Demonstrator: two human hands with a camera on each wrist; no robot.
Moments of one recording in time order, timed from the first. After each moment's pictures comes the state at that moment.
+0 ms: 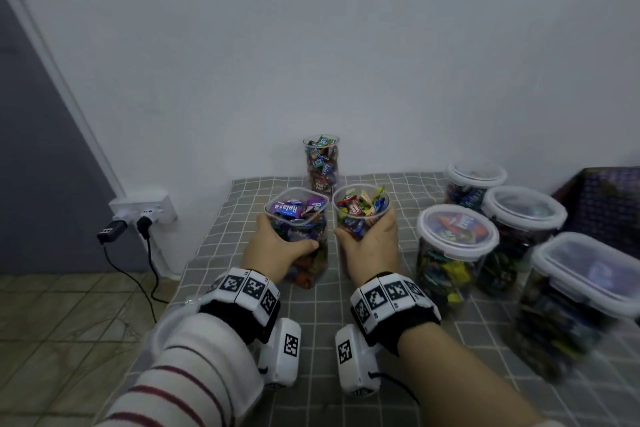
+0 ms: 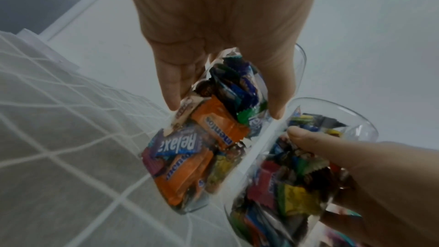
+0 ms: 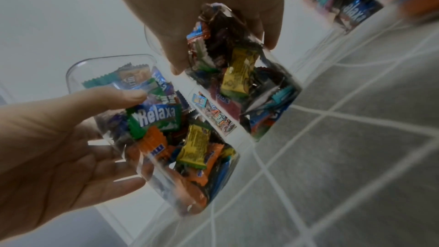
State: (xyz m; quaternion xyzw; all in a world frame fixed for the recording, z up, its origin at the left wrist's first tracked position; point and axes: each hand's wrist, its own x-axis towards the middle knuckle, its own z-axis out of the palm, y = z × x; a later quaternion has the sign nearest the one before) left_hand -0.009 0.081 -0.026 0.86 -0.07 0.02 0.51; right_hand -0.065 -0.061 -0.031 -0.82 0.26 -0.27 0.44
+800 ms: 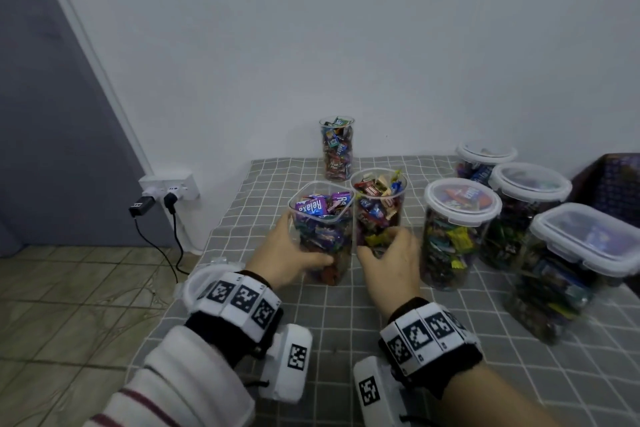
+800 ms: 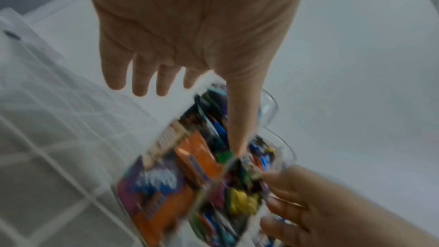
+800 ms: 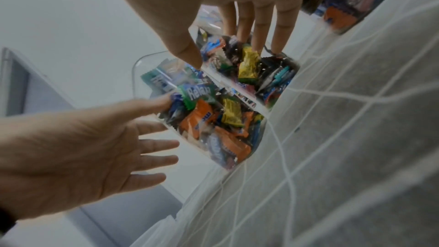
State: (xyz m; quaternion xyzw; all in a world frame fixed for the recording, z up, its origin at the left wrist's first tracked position) left_hand -0.078 0.108 -0.016 0.89 -0.11 -0.08 0.44; right_hand -0.143 -0.045 -0.046 -0.83 0.23 -0.23 0.46
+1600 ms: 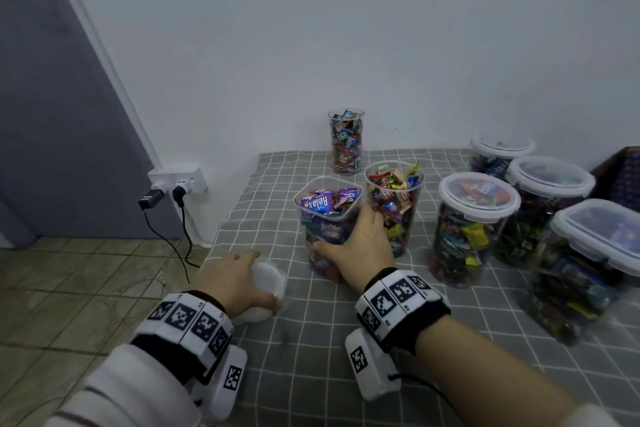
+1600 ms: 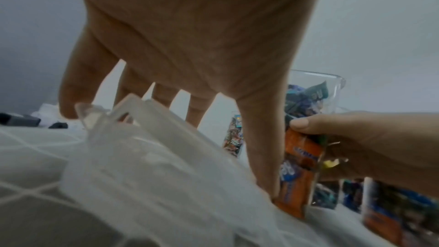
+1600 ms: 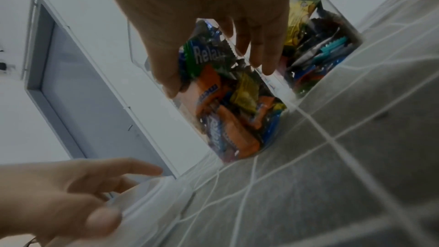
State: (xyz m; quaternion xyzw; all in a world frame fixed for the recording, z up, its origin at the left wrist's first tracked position) left_hand -0.082 0.185 -0.026 0.99 -0.09 -0.14 0.03; right_hand -0.110 -0.014 -0.037 -0.88 0.14 -0.17 0.42
